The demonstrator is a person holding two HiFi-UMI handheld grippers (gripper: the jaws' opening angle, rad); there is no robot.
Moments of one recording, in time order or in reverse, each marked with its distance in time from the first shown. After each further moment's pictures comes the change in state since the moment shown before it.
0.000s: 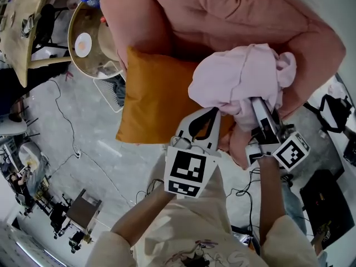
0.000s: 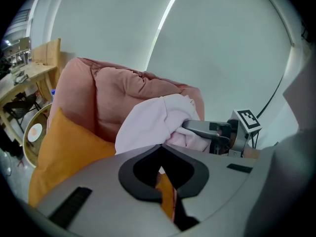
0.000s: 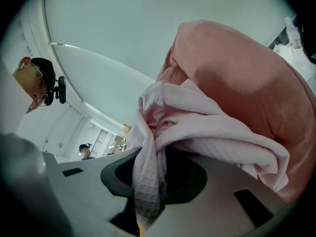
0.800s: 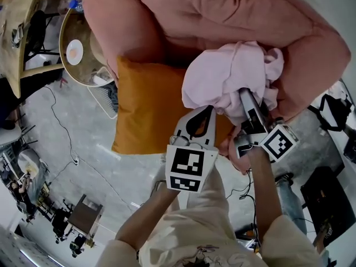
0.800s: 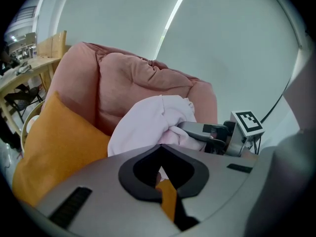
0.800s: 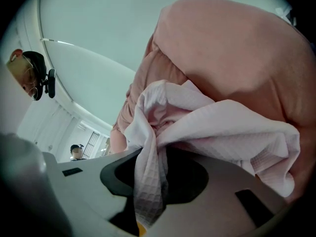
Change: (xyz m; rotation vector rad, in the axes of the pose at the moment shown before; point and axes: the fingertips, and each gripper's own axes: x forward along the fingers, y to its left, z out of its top) left arm 0.043 0.035 -0.021 -0.056 0.014 0.036; right arm 0.054 -0.044 -0.020 0.044 -0.024 -0.057
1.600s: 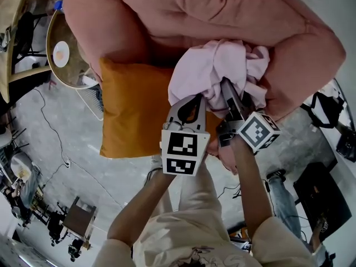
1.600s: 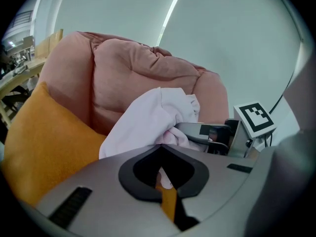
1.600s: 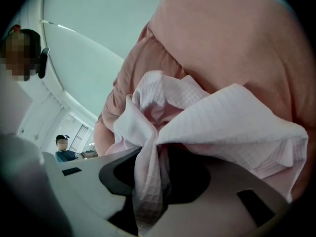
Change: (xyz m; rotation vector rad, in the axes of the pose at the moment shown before) left arm 0.048 0.016 -0.013 0.012 0.023 0.020; right arm 0.026 -0.042 -0.012 -0.075 0.012 -0.161
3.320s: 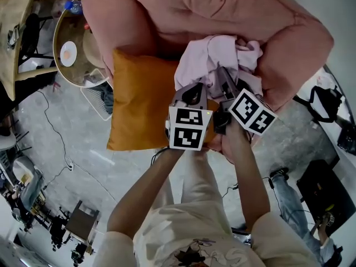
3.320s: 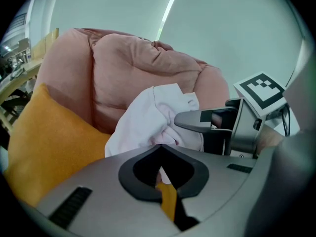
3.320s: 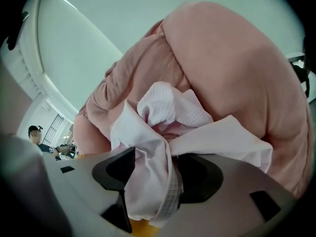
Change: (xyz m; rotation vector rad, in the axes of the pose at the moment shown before) left arm 0.001 0.000 -0.007 0.003 0.062 -0.005; right arm -0.011 -0.002 -0.001 -0.033 0.034 -0.286
